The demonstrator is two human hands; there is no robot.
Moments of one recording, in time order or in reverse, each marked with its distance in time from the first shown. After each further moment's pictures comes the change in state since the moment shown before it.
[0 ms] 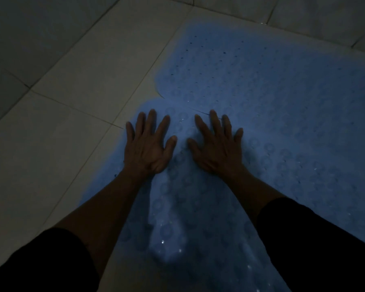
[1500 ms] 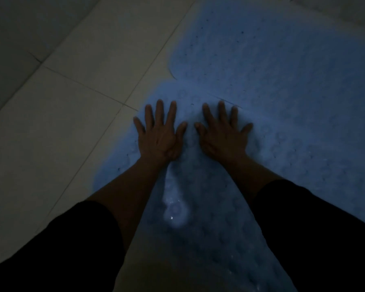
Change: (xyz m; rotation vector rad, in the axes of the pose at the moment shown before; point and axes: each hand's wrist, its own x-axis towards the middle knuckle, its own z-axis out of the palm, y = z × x) left_hand -0.015 0.011 0.006 -0.043 -0.101 -0.170; right_hand -0.002 -0.020 0.005 -0.015 -0.128 0.116
